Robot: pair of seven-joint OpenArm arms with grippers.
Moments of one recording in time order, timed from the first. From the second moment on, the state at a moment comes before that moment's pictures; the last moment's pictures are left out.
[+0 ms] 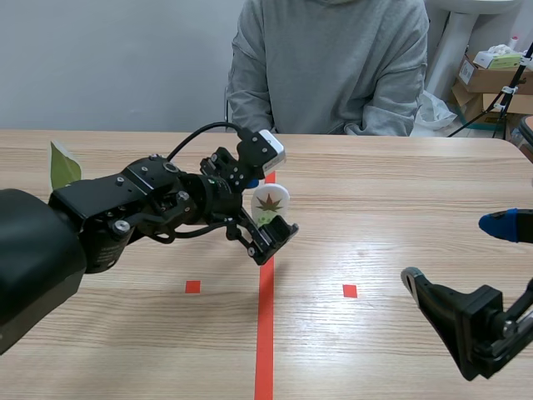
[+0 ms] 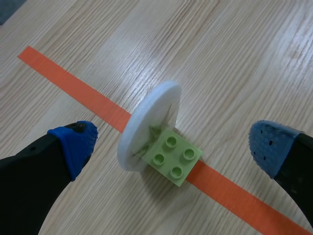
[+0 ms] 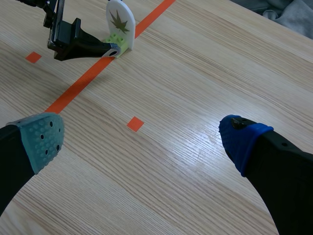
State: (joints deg) left arm -30.1 -5.1 36.1 41.5 2.5 -25.1 -1.3; right arm -43.9 30.6 12.4 114.6 16.8 25.3 -1.0
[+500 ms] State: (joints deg) left arm -30.1 -4.9 36.1 41.5 2.6 -24.0 -1.6; right arm -43.9 30.5 12.4 114.6 16.8 25.3 -1.0
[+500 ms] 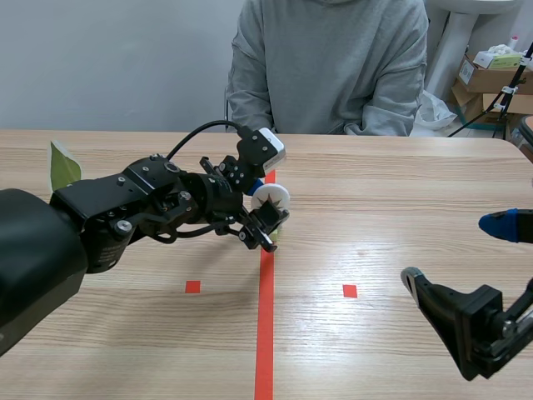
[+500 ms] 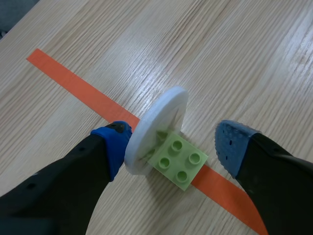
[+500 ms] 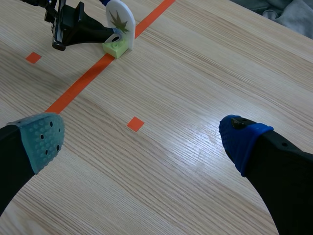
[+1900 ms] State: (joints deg) left arm 0.0 -15.1 9.6 82.6 -12.2 -33.7 8.9; right arm -43.9 30.5 12.4 114.6 16.8 25.3 -1.0
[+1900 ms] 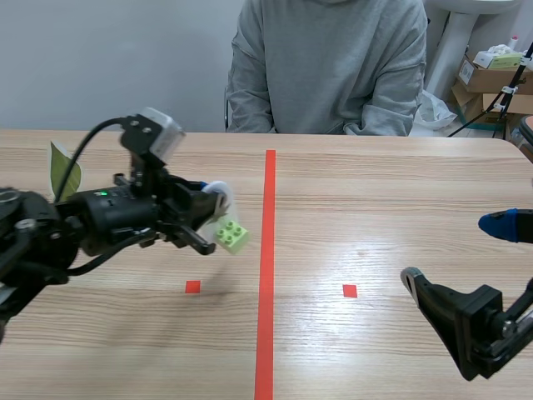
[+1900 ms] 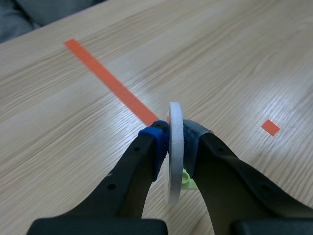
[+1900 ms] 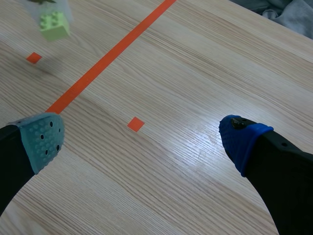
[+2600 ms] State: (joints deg) left arm 2.0 -19.9 -16.2 69.9 -15.5 -24.8 5.6; right arm -43.9 30.5 12.4 114.6 16.8 25.3 -1.0
